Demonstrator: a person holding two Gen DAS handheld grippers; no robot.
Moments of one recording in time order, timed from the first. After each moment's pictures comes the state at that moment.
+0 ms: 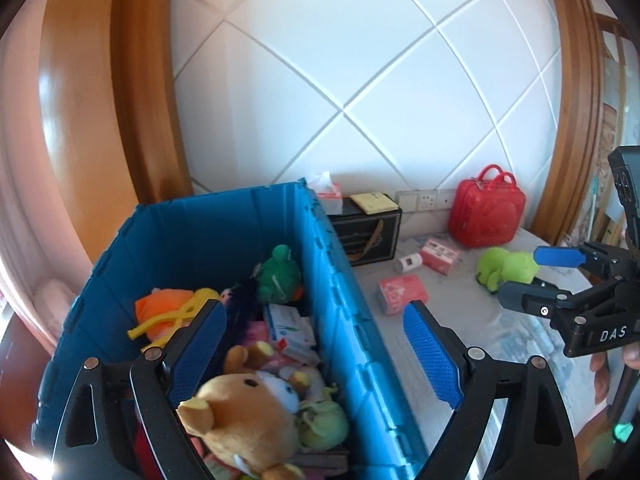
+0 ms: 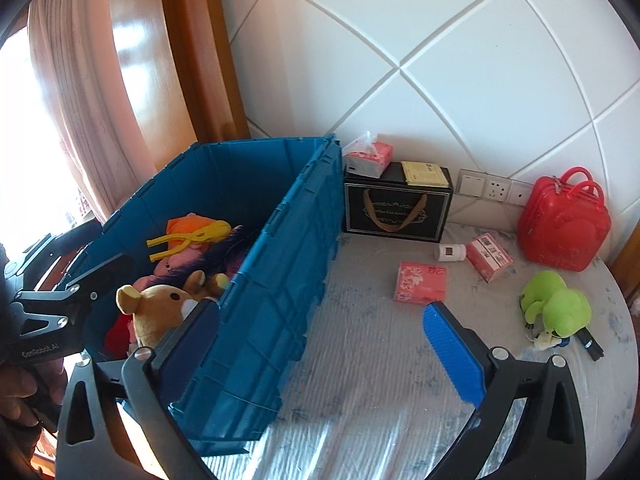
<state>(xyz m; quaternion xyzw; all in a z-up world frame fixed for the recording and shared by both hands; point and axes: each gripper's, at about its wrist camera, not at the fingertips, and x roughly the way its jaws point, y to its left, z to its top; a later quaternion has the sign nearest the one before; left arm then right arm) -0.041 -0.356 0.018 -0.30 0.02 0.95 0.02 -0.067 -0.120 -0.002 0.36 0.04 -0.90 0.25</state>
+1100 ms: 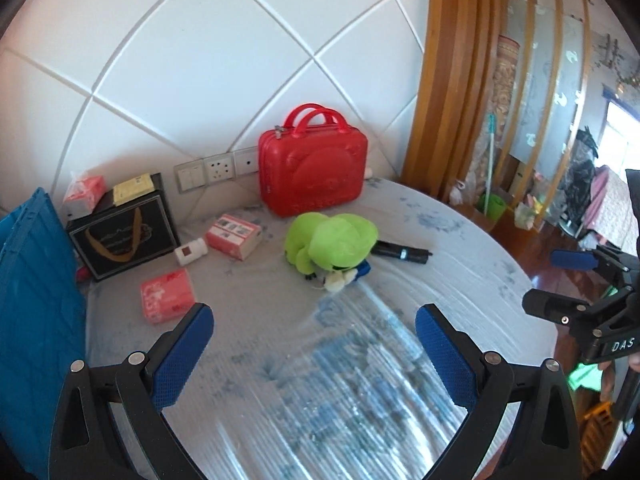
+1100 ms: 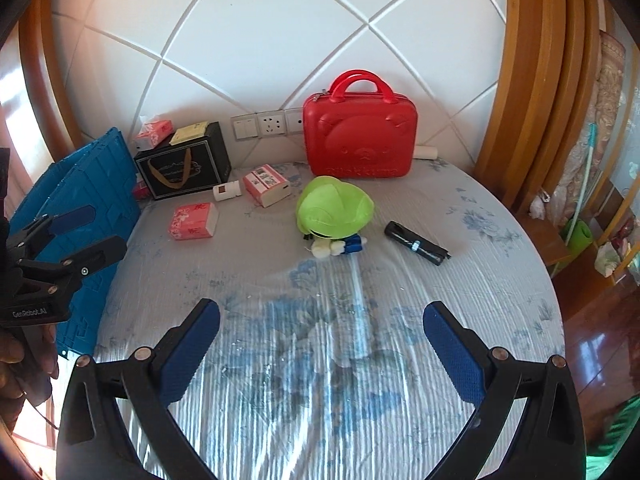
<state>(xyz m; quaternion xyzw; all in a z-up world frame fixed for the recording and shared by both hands) -0.094 0.024 -0.063 -0.35 0.05 0.91 0.21 -0.041 0.276 -0.064 0.41 0.00 -0.91 0.05</state>
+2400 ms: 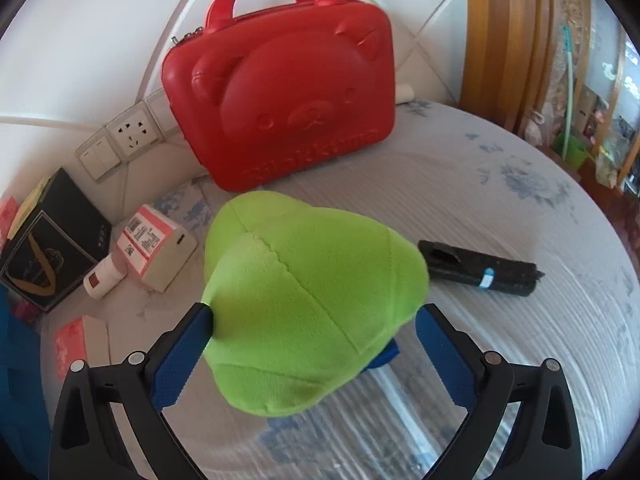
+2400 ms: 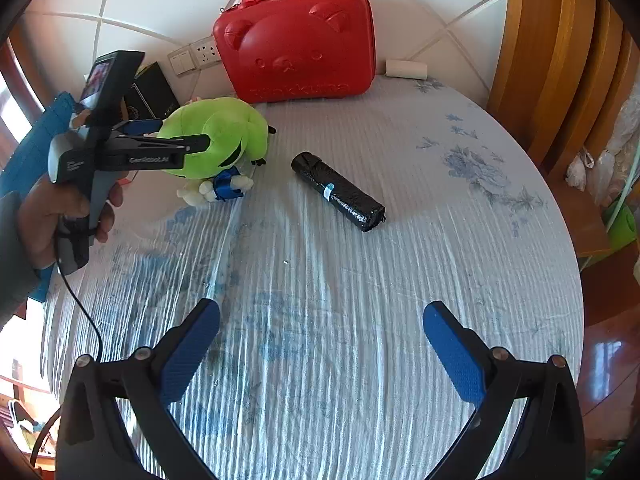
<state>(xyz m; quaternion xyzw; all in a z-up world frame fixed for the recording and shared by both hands) -0.340 0.248 -0.249 -0.44 0.14 0.88 0.10 -0.182 0.501 -0.223 0.50 0.00 -0.85 0.14</state>
